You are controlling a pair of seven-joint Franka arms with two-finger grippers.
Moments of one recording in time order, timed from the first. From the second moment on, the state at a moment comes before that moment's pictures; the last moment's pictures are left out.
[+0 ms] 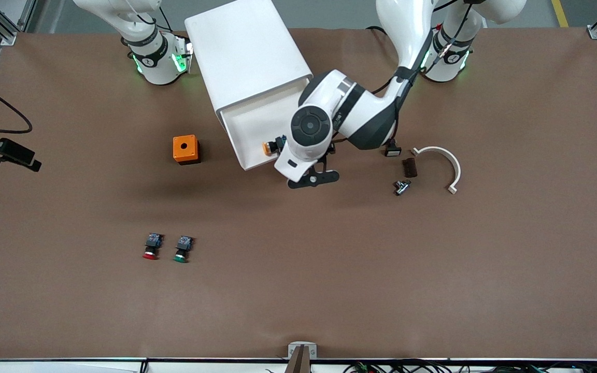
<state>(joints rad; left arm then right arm) -0.97 0.68 0.25 -1.25 -0.37 1.71 -0.84 -0.04 0.04 -0.09 -1.62 0.06 1.67 0.01</state>
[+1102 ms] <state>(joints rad) -1.04 0.70 0.10 -1.27 -0.41 1.71 -0.98 -0.04 0.04 -0.07 -1.63 0.05 1.67 0.01</state>
